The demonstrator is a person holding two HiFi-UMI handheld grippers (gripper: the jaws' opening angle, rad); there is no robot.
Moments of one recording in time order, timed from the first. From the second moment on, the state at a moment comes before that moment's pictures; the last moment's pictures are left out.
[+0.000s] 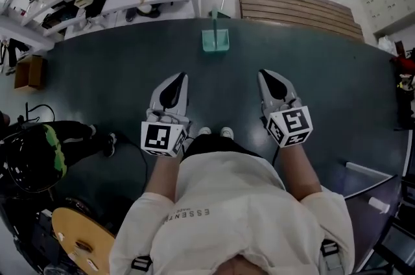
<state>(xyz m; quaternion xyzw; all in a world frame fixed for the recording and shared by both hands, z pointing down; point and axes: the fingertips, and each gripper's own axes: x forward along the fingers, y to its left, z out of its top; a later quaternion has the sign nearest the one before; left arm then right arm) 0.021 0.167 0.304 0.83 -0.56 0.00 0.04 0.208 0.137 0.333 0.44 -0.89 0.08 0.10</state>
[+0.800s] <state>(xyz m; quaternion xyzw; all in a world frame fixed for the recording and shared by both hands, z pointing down) -0.027 0.233 0.289 0.84 -0.54 -0.03 0.02 0.156 0.205 0.321 0.48 -0.87 0.05 0.09</state>
